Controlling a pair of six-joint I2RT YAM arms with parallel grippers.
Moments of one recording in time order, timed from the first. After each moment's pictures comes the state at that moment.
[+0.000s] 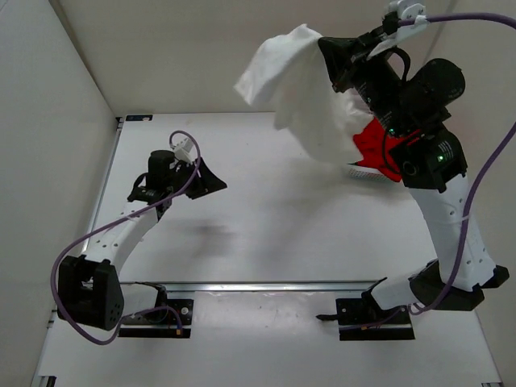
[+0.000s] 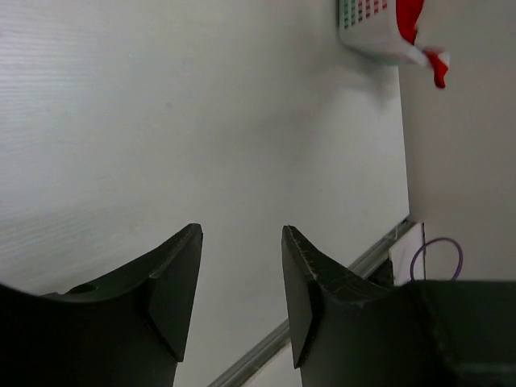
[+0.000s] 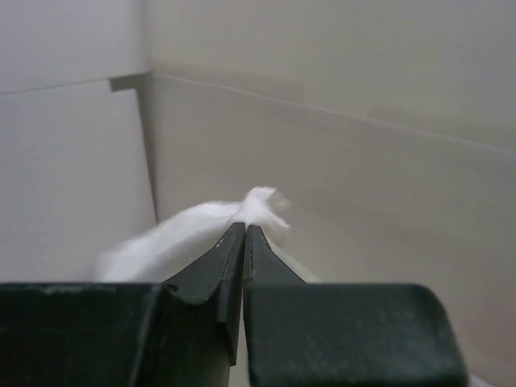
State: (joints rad) left arm -0.23 1.25 0.84 -0.16 0.53 -0.59; right arm 0.56 1.41 2.12 -0.34 0.02 -0.04
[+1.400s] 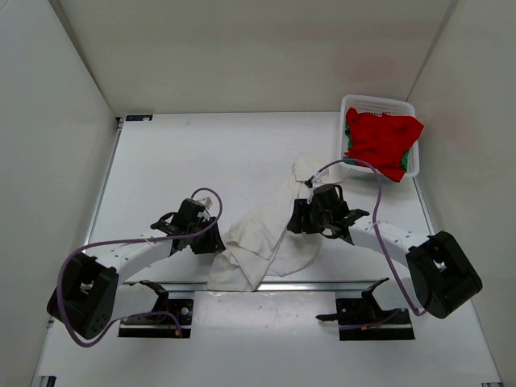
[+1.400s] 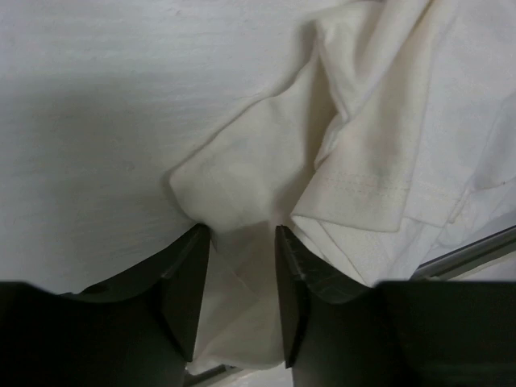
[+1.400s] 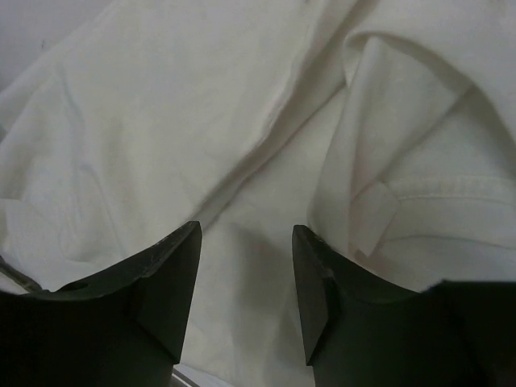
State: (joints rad) left arm -0.50 1.18 0.48 -0.32 0.17 -0.60; right arm 0.55 1.33 0.60 -0.06 -0.19 0.45
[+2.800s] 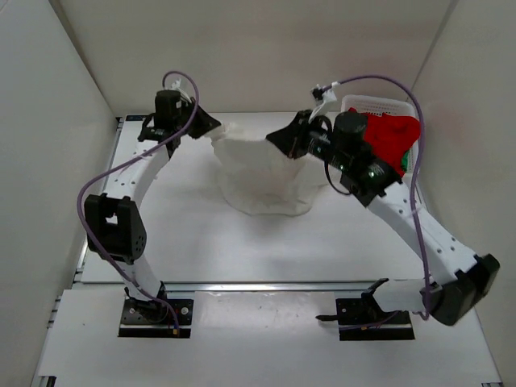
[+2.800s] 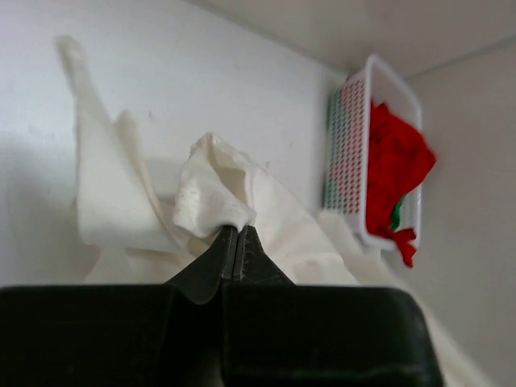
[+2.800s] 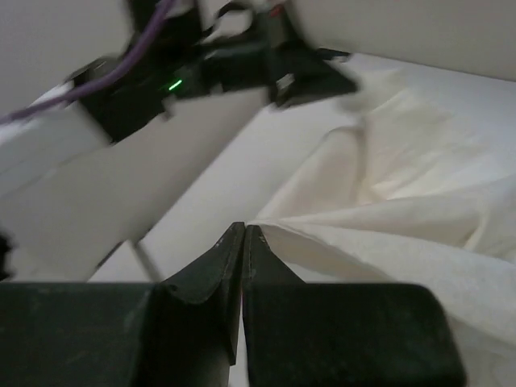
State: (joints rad) left arm -0.20 1.72 1.50 -0.22 0.31 -0.71; right arm 0.57 1.31 1.39 -0.15 -0.26 0.47
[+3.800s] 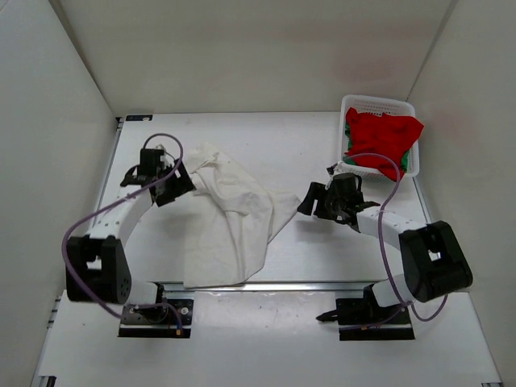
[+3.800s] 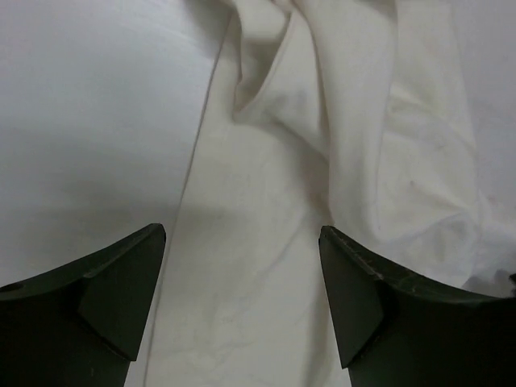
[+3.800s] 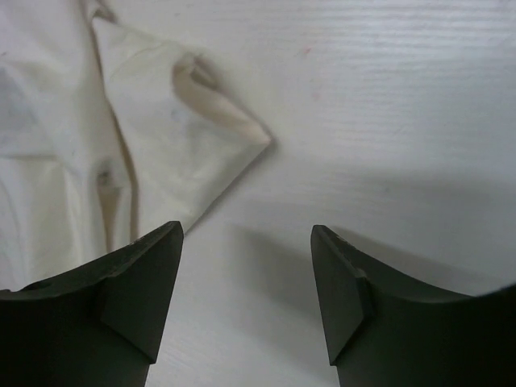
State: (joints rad) left arm -0.07 1.45 1.01 -0.45 0.08 -0.50; right arm 0.33 1.39 0.61 0.04 -0.25 0.51
